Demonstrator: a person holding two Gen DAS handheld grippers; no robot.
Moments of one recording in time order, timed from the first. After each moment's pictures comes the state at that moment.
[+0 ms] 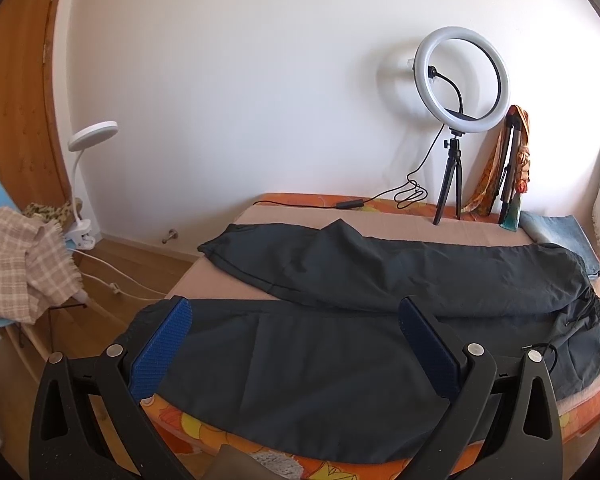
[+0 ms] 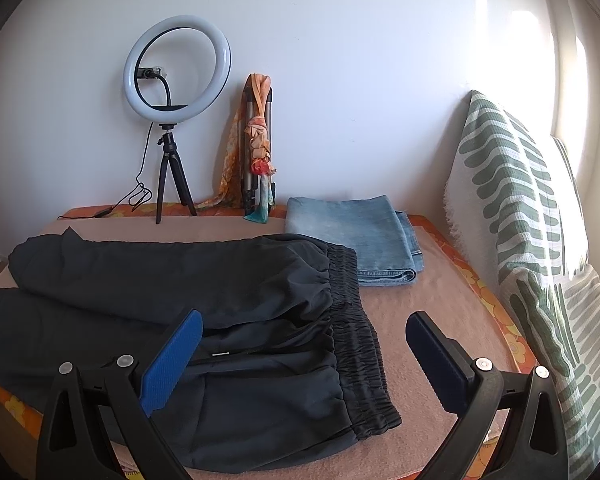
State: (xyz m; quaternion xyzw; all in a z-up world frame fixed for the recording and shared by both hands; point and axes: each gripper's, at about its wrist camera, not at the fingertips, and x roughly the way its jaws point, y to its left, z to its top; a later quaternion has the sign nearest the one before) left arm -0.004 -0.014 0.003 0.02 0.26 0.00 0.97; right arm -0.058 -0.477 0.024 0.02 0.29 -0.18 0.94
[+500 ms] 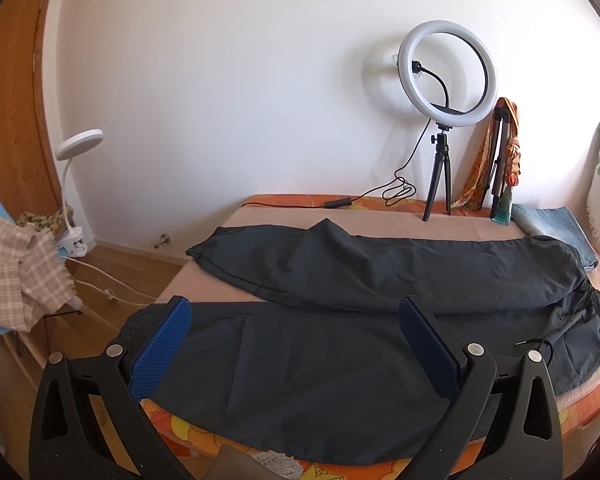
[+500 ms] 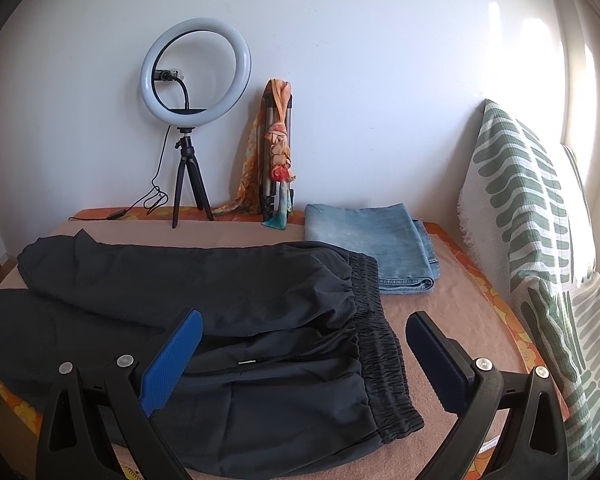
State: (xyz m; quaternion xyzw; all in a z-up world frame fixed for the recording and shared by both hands) left arm -0.005 -0.031 0.001 0.03 0.26 -0.02 0.97; right arm -0.049 -0.451 0.029 0.01 0.28 -0.16 0.95
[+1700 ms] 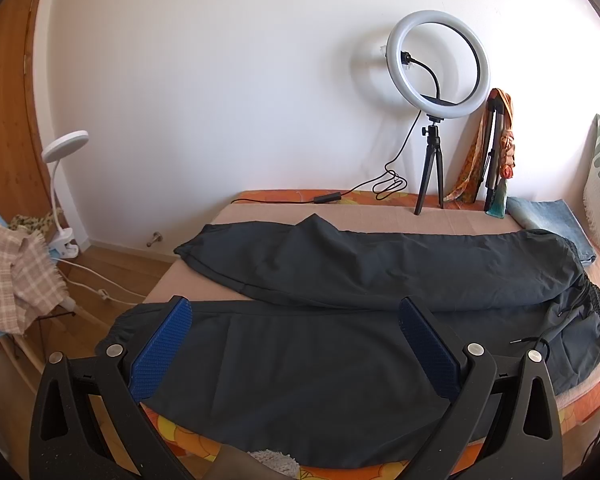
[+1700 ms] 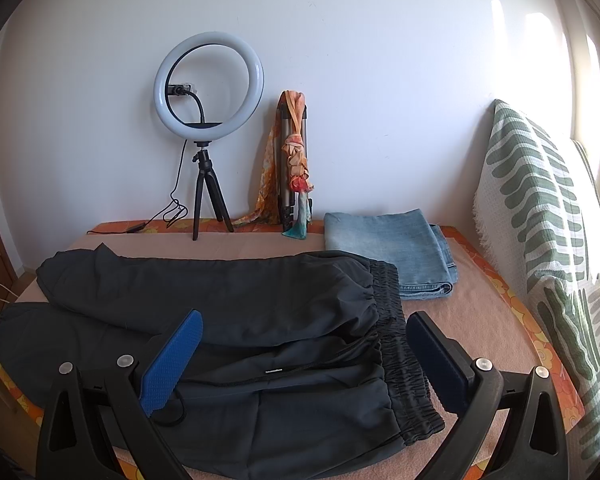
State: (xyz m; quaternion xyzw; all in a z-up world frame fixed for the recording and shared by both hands) left arm 0.002 -0.050 -0.001 0.04 0.27 -0.02 0.96; right arm -0.051 -0.446 0.038 0.03 0.27 -0.14 0.95
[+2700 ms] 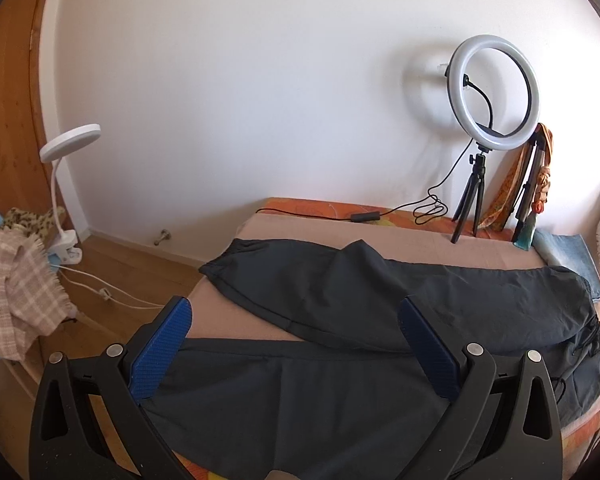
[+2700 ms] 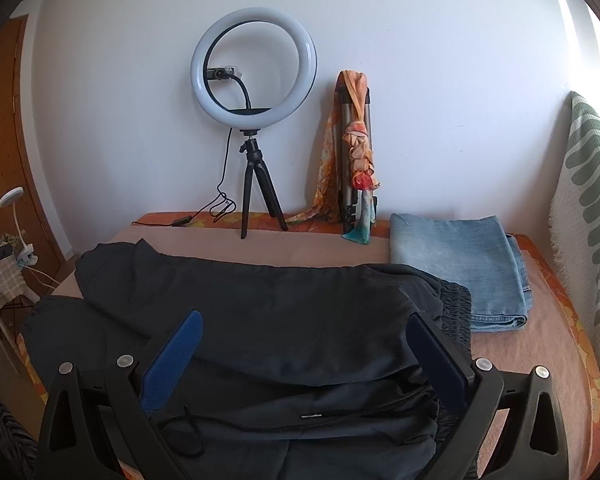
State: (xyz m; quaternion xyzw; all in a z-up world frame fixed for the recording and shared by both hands) left arm 0.074 0.036 0.024 0.00 0.29 -0.01 0.96; right arm 0.044 -0.463 0.033 0.04 0.30 0.00 0.95
